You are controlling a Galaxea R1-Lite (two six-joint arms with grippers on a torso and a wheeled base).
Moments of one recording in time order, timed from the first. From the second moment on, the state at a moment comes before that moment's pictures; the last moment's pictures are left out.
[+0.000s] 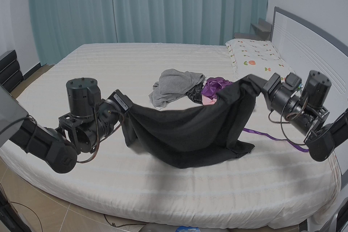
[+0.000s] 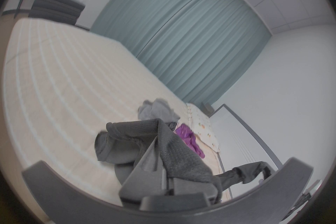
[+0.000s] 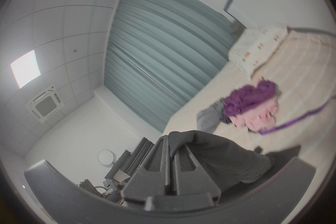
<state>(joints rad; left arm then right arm) -0.45 1.86 -0.76 -0.91 0.25 -0.81 0.34 1.84 -0.68 -1.24 0.14 0.88</state>
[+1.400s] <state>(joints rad) -0.47 1.96 -0.46 -1.09 0.16 -0.91 0.42 1.99 -0.57 -1.27 0.05 0.92</state>
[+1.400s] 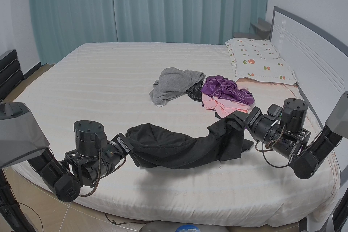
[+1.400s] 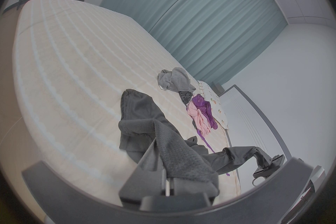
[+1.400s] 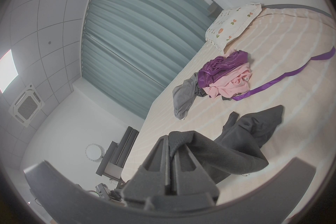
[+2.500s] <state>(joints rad) -0.45 1.97 -0.46 -1.09 0.13 -0.93 0.41 1.97 -0.56 -1.31 0.02 0.92</state>
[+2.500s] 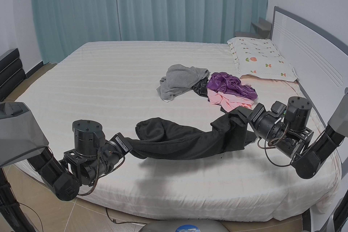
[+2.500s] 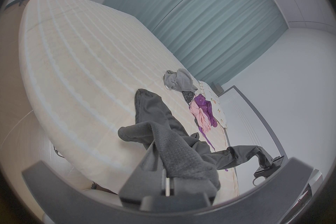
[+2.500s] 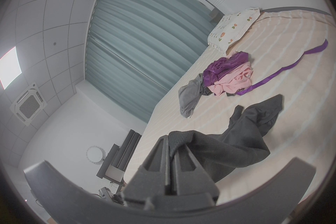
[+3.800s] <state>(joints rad) -0.46 1.96 -0.46 -1.09 0.13 -0.93 0.37 2.00 -0.57 -1.33 0.03 0.92</state>
